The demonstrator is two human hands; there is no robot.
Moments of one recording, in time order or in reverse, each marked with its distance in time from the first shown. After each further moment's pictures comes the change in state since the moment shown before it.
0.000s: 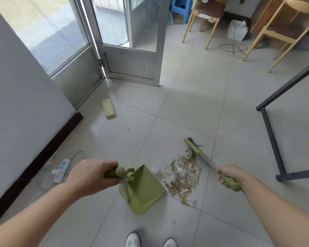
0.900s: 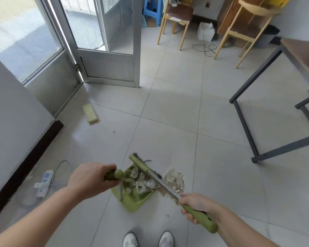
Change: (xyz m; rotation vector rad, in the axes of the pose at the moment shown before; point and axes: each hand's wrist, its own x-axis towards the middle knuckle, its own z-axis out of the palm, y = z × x) left_hand -0.005 0.011 0.014 0.029 0.012 0.089; right_hand -0.128 0.075 0.095 0.047 -0.436 0.019
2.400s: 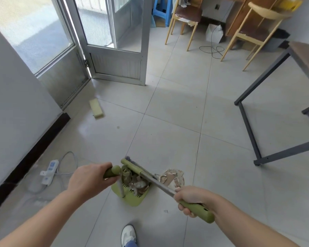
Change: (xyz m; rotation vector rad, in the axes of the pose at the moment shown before) left_hand -0.040 0.004 0.033 -0.029 0.105 -0.146; right_hand -0.014 -0.003 0.012 -0.204 -0.039 -0.001
